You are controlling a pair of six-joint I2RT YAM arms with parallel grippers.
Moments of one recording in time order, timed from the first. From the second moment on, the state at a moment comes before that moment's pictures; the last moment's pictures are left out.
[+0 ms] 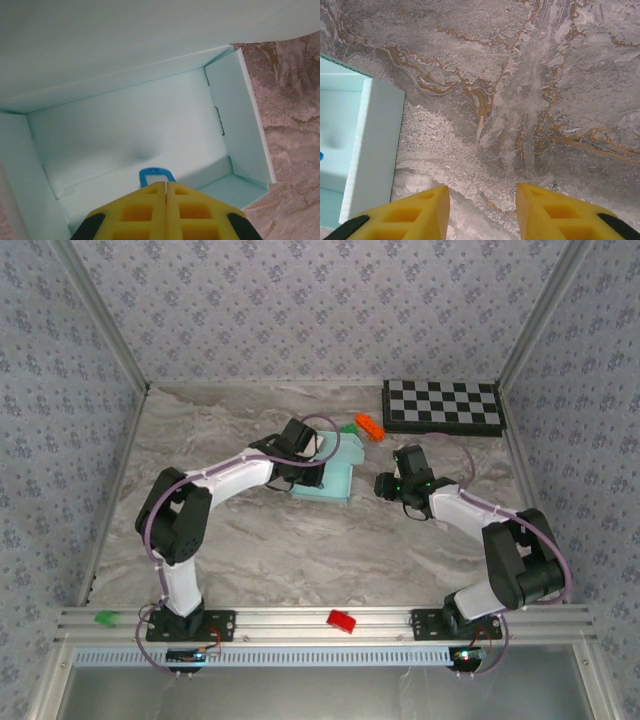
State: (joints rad) left arm -0.65 1.86 1.32 -0.45 0.16 -0.33; right arm 0.37 1.47 0.75 -0.17 -0.03 0.46
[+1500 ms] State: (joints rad) left arm -0.54 1.50 1.19 -0.43 -0.03 -0.25; right arm 0.37 1.44 0.86 -0.22 -0.08 0.29
